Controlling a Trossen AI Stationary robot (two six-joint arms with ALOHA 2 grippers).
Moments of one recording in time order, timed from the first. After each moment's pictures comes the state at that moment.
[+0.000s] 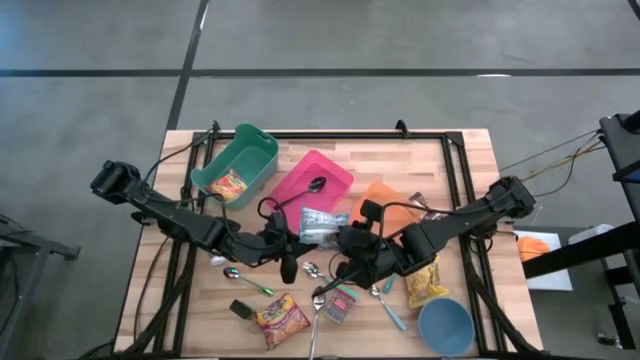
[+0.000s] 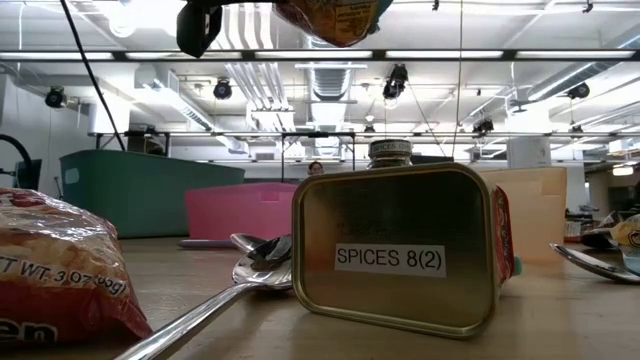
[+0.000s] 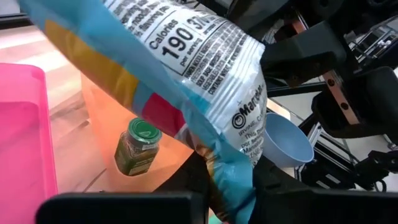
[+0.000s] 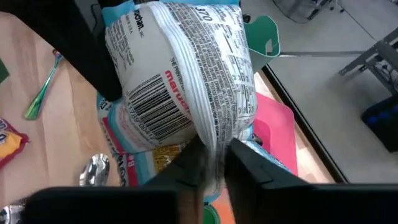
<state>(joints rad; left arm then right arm) -0.44 1.40 0.91 0.10 -0.56 -0.71 0.44 1.74 1.63 -0.83 0.83 0.44</state>
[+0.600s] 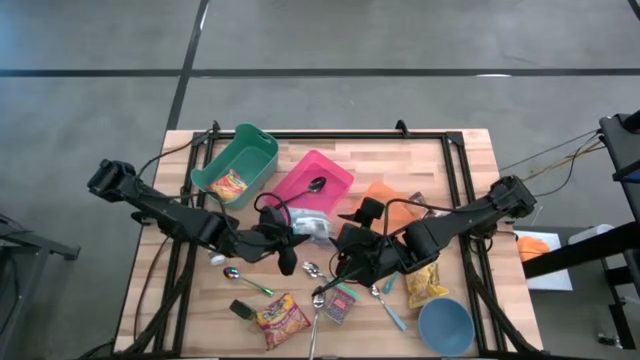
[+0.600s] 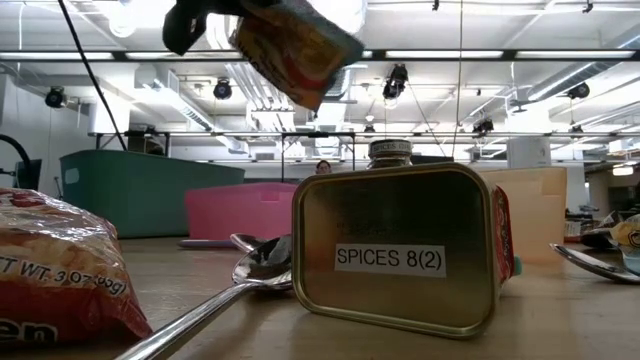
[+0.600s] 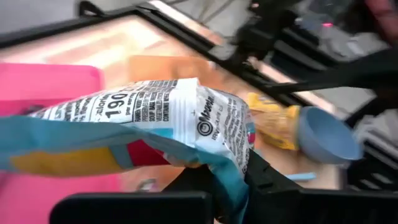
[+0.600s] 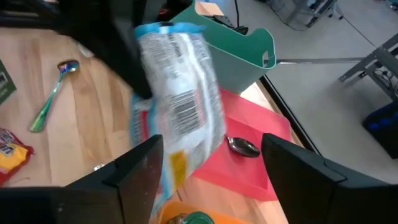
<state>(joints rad) -0.42 1.35 0.98 -0.18 -0.63 -0.75 0.45 1.74 1.67 -0.83 0.84 0.42</state>
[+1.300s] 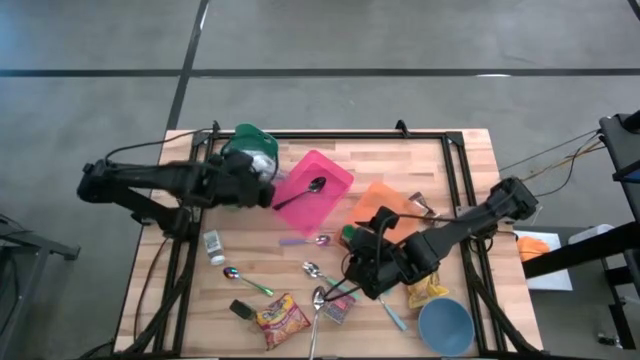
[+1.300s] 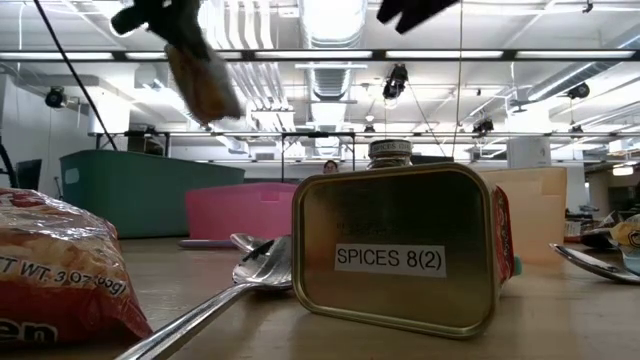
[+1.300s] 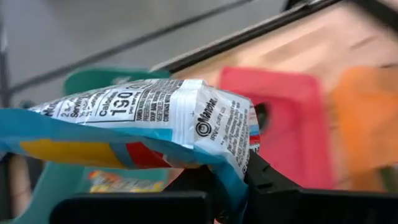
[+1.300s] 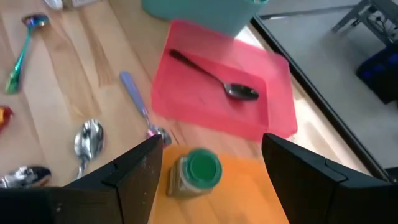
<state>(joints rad) -0.06 1.25 1.30 -1.19 -0.72 -0.96 0.50 1.73 1.55 -1.02 0.84 0.77</state>
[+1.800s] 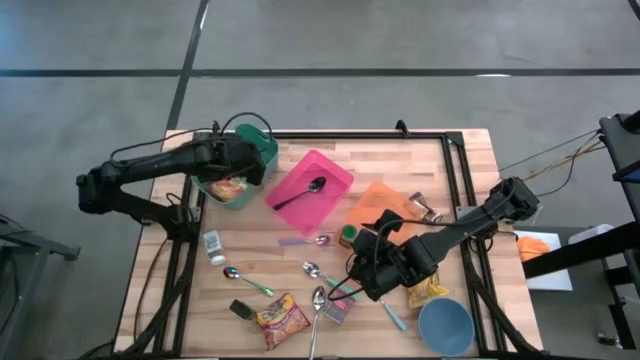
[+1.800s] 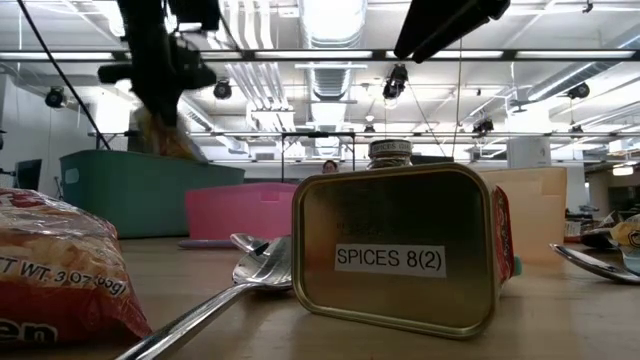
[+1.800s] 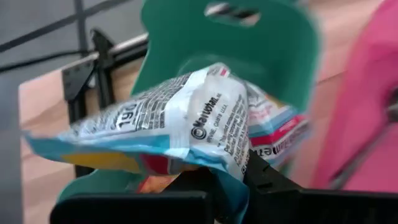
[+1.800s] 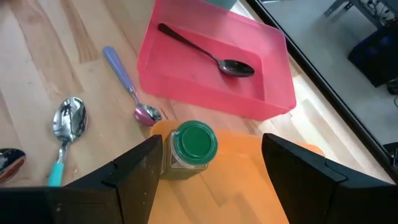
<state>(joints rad) 0.34 1.25 1.08 -1.19 -0.55 -0.83 0.50 1.73 1.46 -1.02 0.84 0.86</state>
